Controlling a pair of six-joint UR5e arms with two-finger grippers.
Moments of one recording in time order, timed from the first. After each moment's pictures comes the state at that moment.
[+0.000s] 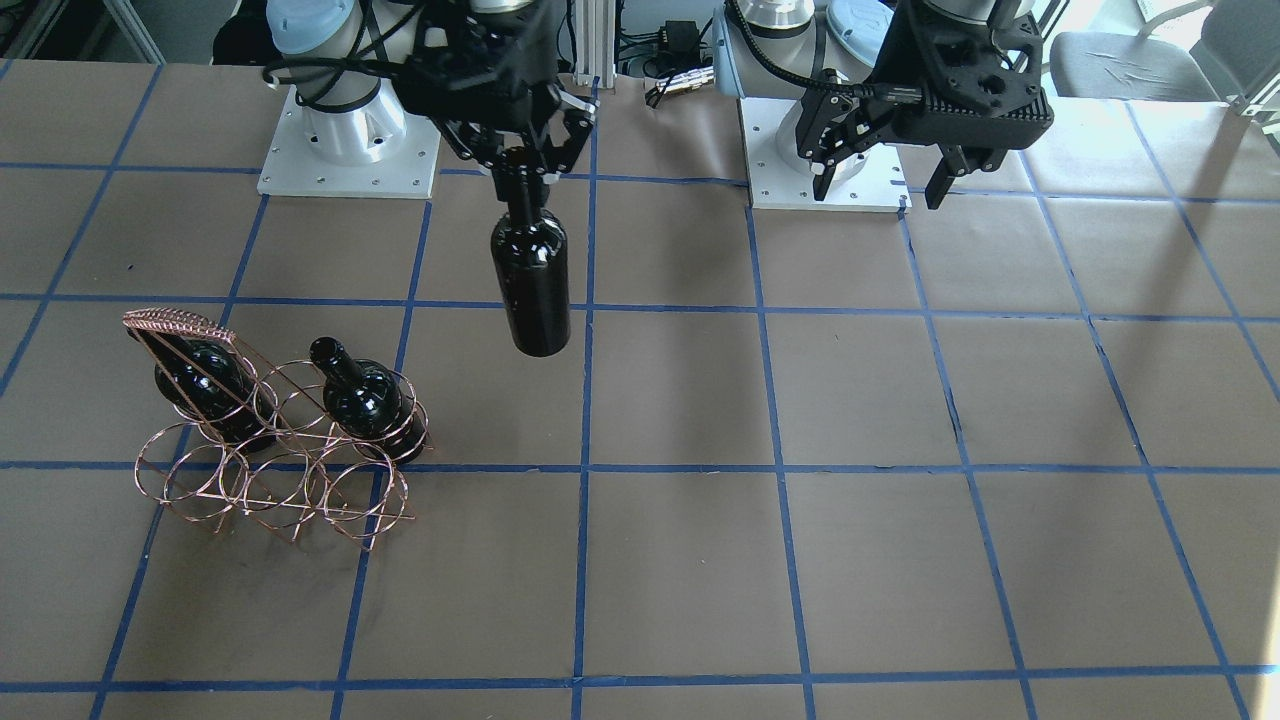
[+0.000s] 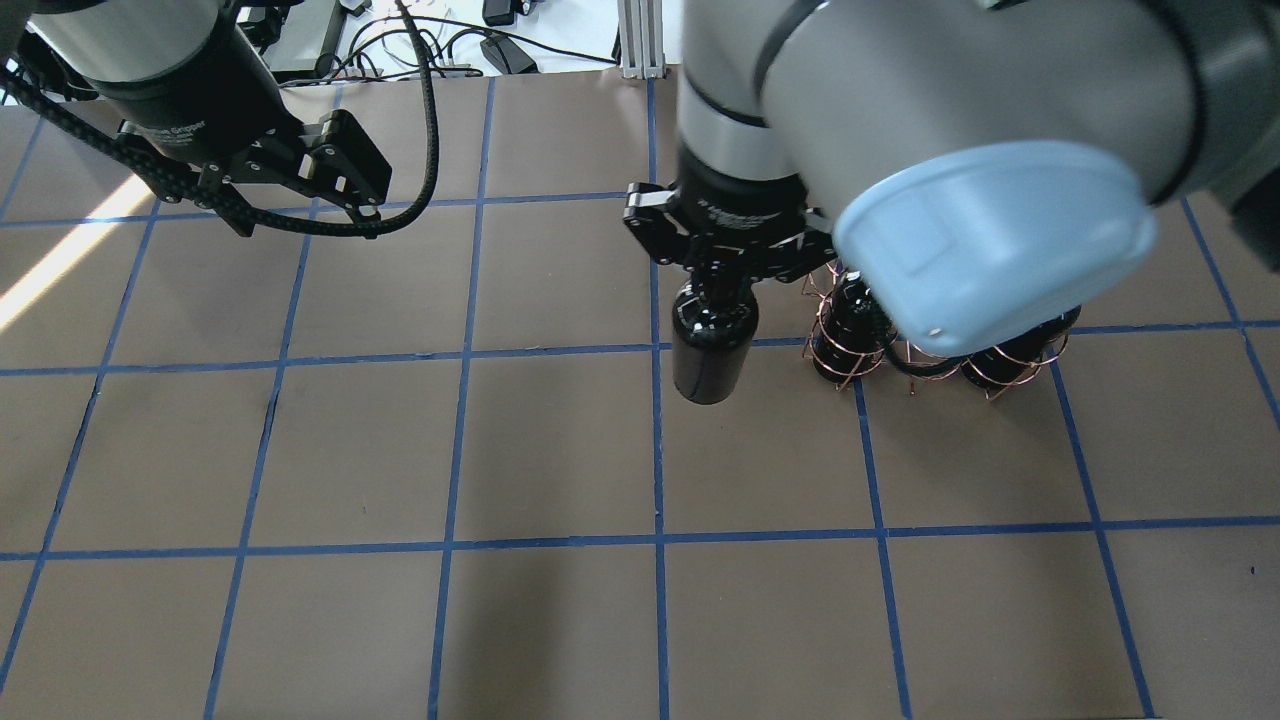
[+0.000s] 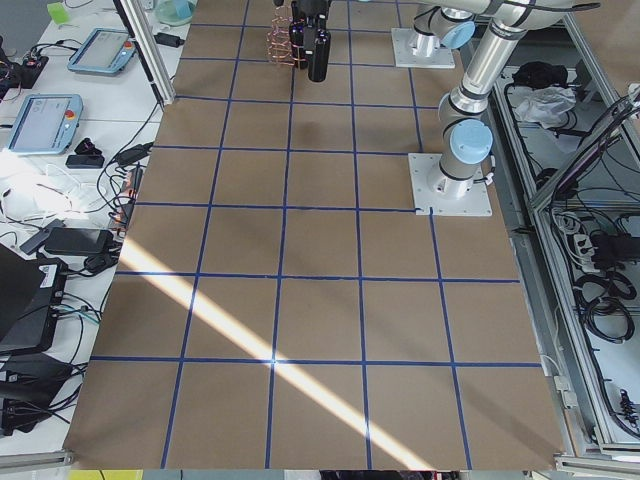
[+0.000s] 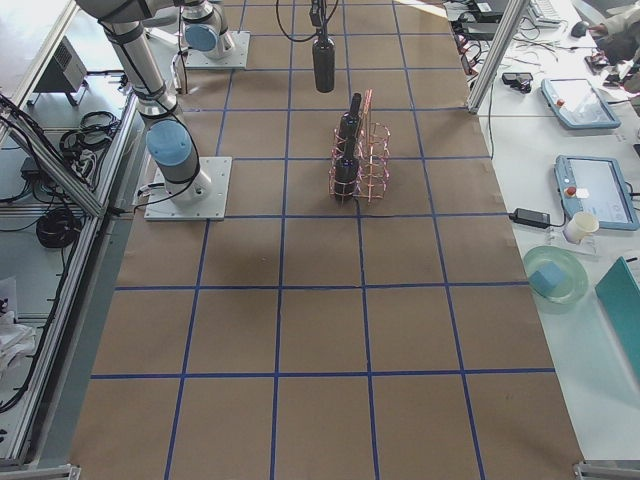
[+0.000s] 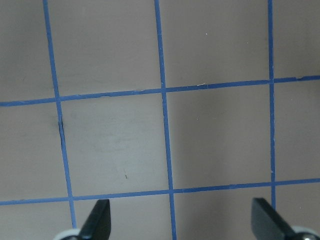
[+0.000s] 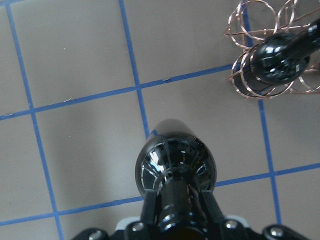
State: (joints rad) left arm -1.60 -1.52 -1.47 -1.69 1.58 0.04; right arm 1.89 -1.60 1.52 -1.58 -1.56 0.50
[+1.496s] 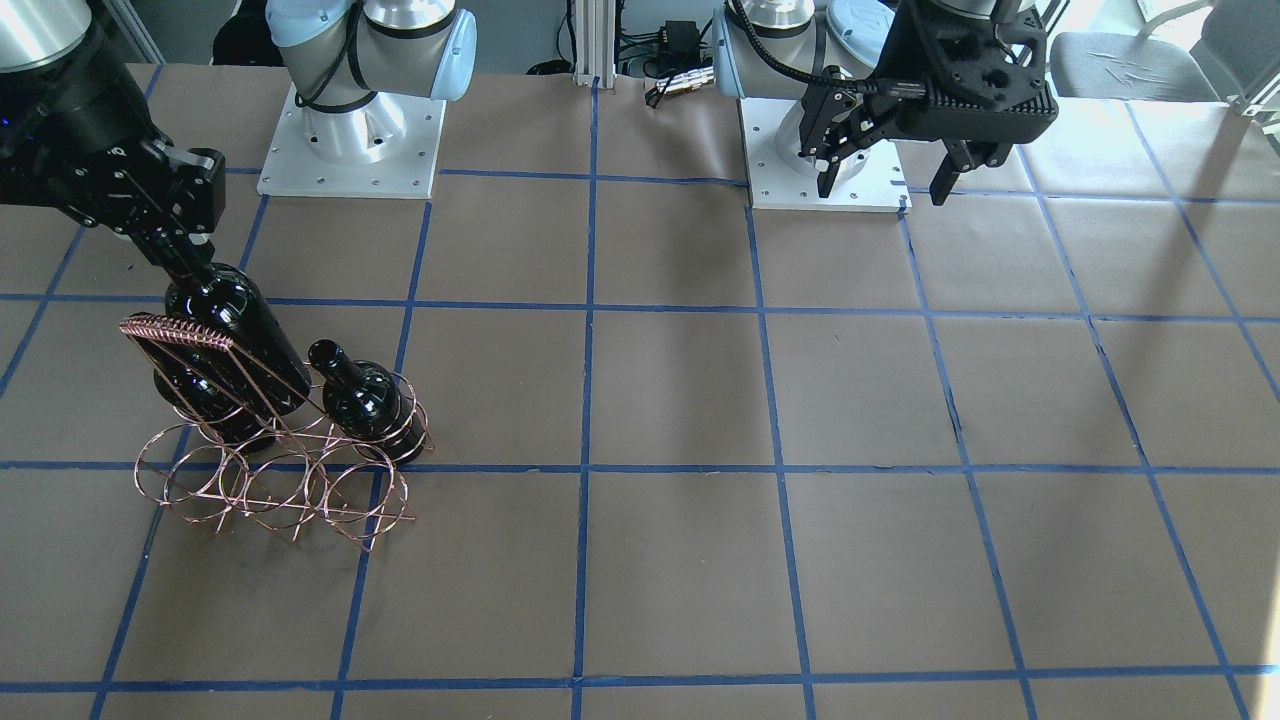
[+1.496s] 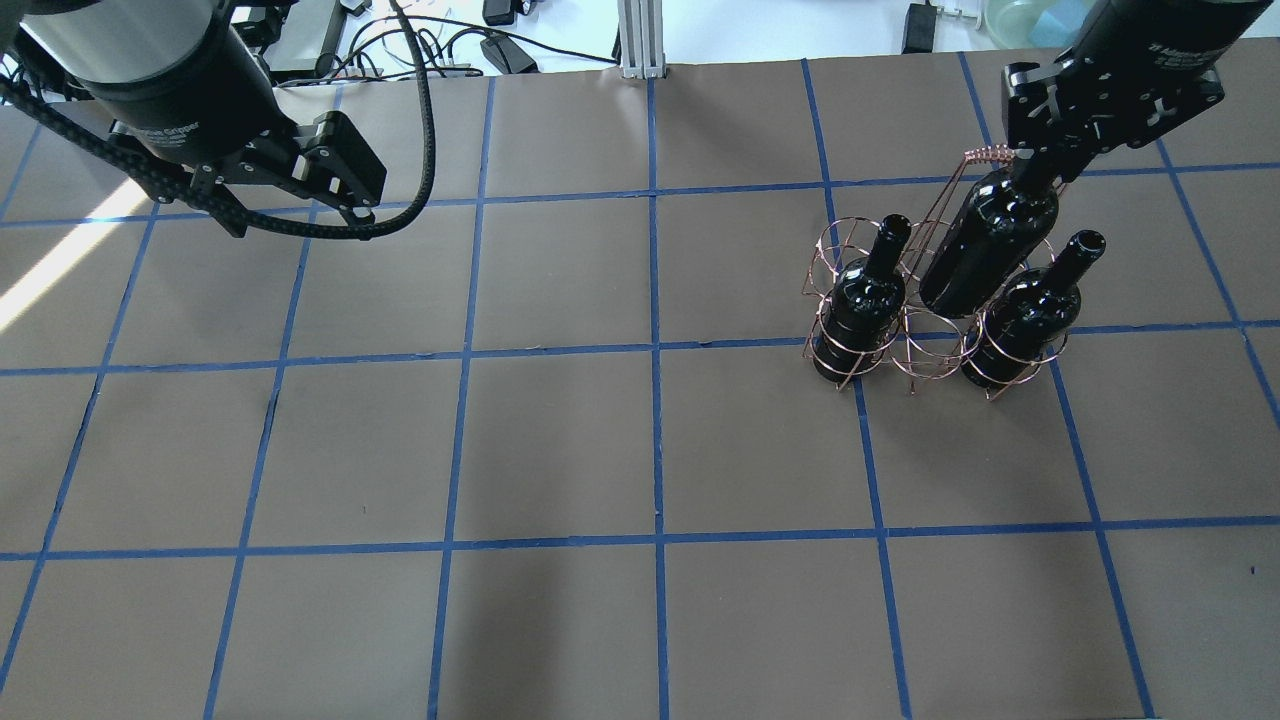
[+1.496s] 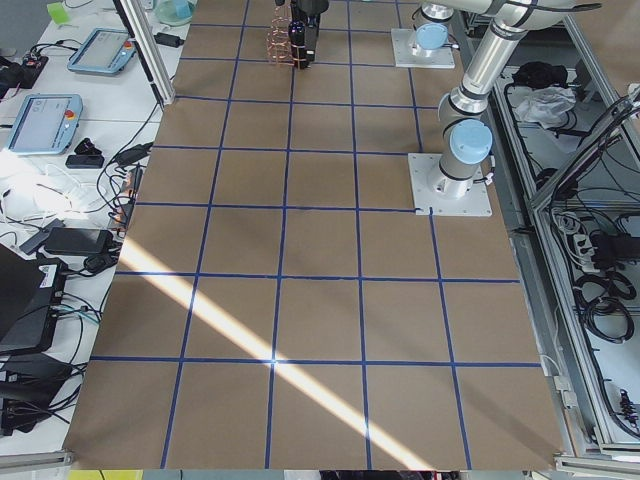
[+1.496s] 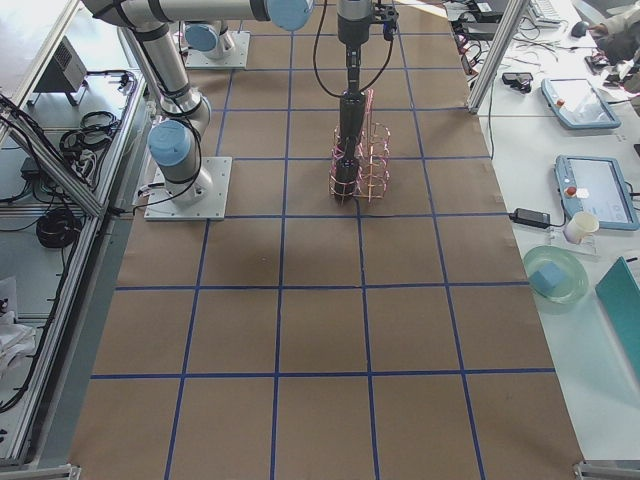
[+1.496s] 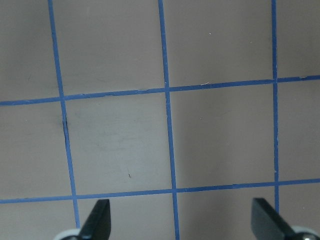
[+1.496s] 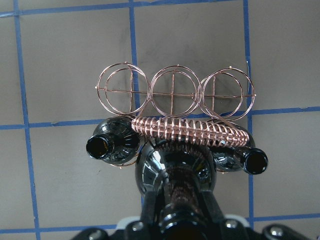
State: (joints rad) left arm -1.60 -1.51 -1.48 -1.69 1.60 0.04; right arm 1.42 -1.57 1.50 -1.56 -1.55 -0.10
